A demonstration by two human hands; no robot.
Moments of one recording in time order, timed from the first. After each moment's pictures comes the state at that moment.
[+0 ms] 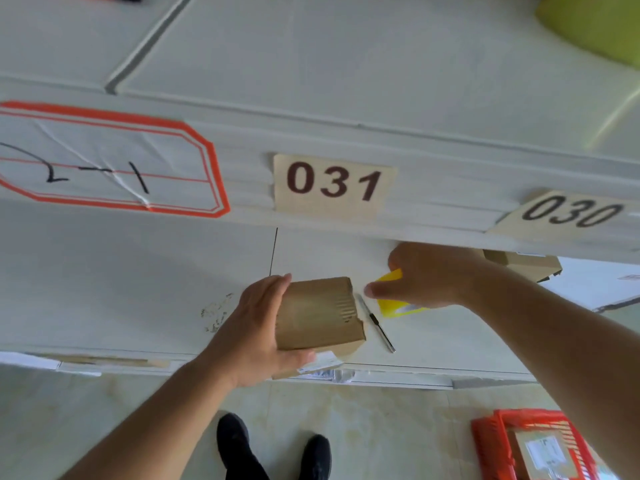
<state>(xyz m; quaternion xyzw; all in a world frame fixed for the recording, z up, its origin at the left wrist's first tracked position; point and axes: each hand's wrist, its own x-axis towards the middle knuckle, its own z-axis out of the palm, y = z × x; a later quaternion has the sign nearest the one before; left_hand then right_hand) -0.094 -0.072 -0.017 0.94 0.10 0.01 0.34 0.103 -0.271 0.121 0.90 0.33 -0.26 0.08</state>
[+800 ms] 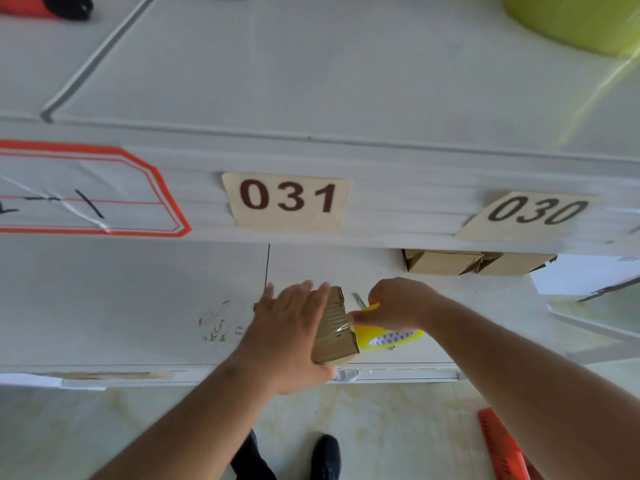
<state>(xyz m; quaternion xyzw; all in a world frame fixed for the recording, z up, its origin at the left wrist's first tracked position) -0.065 -0.110 0.005 0.99 0.01 -0.08 0.10 0.103 -0.283 0.016 0.91 0.29 -0.30 0.04</state>
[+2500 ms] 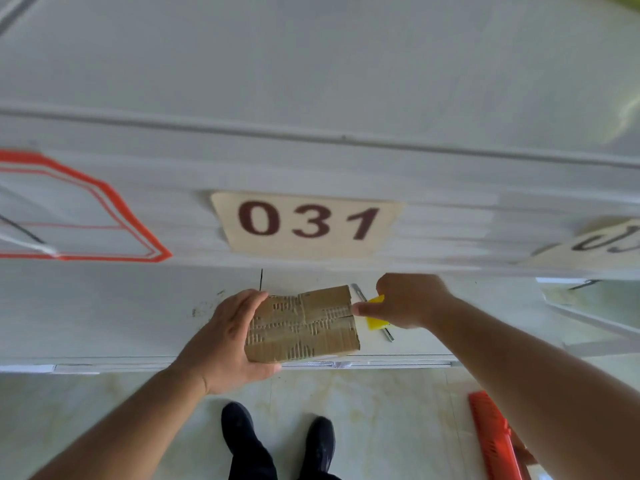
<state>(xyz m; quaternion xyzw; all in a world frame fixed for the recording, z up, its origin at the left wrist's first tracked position) -0.109 -0.032 -0.072 0.95 0.09 -0.07 0.30 0.111 -0.290 0.006 0.91 0.26 -0.29 0.11</state>
